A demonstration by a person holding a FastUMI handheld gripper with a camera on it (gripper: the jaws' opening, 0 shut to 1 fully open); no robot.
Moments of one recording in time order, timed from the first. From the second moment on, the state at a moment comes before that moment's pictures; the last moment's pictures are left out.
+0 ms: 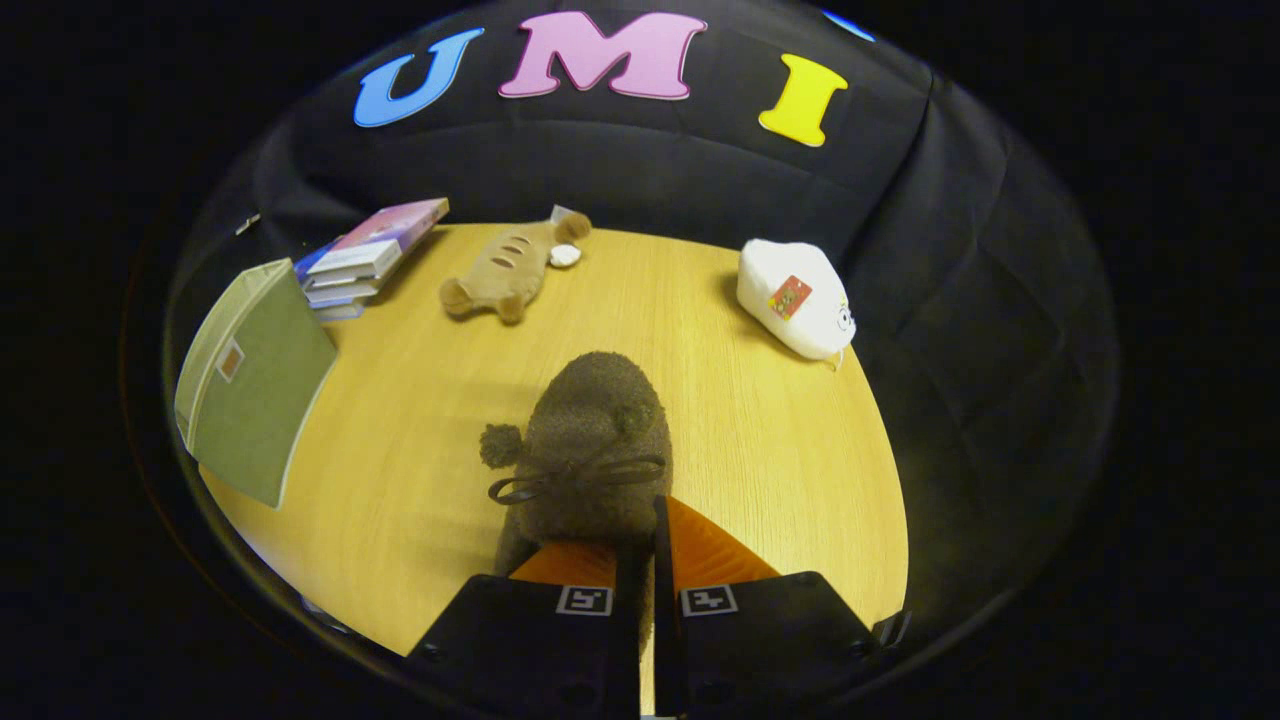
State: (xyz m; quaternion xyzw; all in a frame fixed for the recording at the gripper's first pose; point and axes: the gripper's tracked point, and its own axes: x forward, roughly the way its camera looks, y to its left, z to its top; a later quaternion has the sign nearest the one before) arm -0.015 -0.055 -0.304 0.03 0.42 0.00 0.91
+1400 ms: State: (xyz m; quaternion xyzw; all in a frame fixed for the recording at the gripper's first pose) arm 0.036 0.364 -0.175 0.01 0.46 0.16 0.87
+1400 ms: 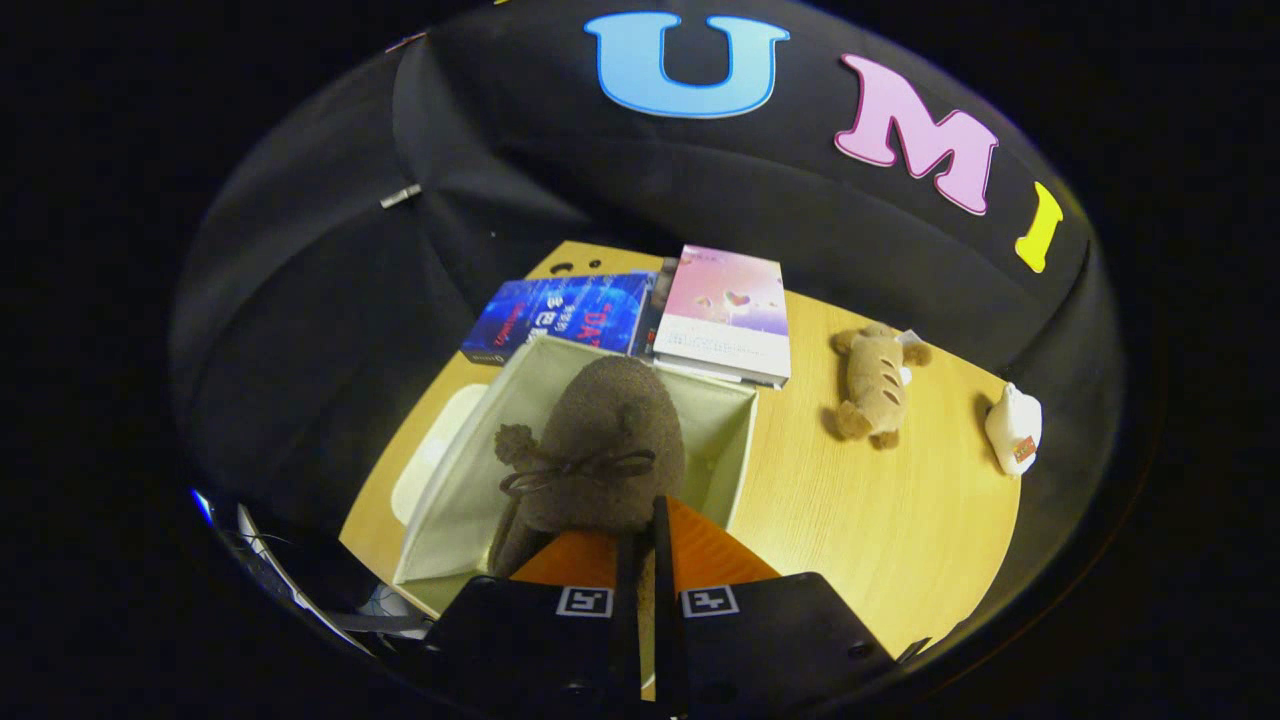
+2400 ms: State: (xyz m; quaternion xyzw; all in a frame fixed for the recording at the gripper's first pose) arm 0.011 0.361 -0.165 0.02 0.42 0.22 0.88
